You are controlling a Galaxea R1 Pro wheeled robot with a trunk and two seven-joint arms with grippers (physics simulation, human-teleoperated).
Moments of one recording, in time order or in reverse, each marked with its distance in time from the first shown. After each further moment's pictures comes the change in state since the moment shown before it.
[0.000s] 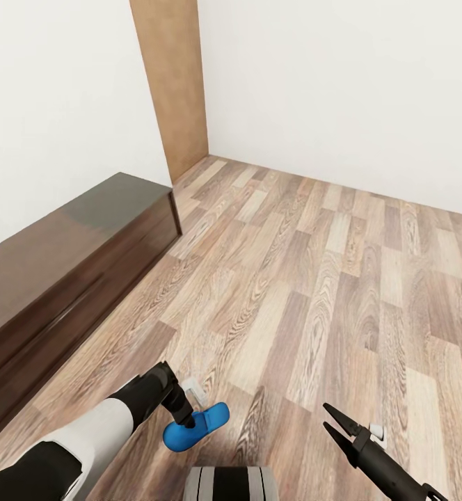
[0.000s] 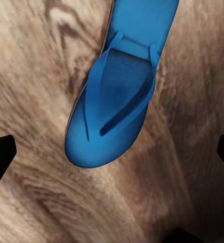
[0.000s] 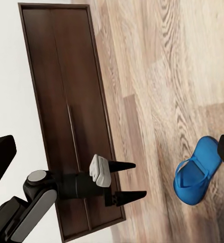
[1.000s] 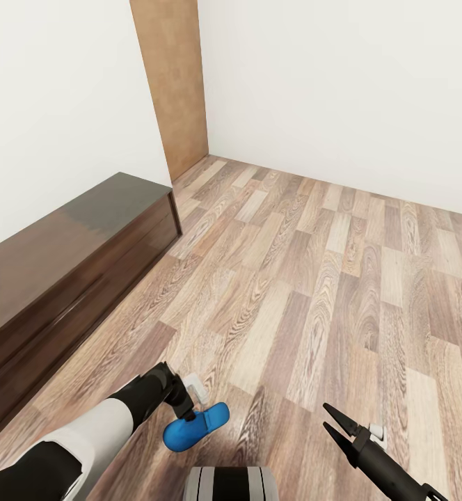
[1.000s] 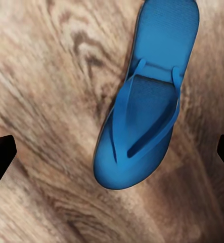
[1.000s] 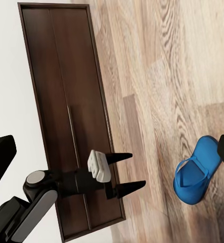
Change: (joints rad) left arm 0.000 0.001 -0.013 0.004 -0.011 -0.110 0.069; right arm 0.000 0.000 0.000 0.000 0.001 0.002 -0.001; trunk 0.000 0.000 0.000
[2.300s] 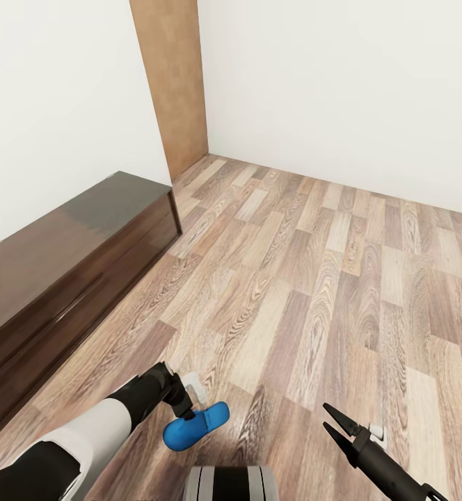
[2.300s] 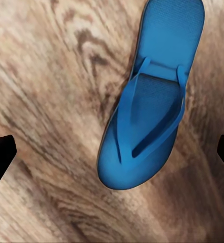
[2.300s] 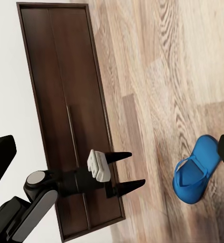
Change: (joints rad) left arm 0.000 0.008 0.002 0.001 -0.002 -0.018 0.003; right arm 0.000 0.000 0.000 0.000 0.001 0.000 0.001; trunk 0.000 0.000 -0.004
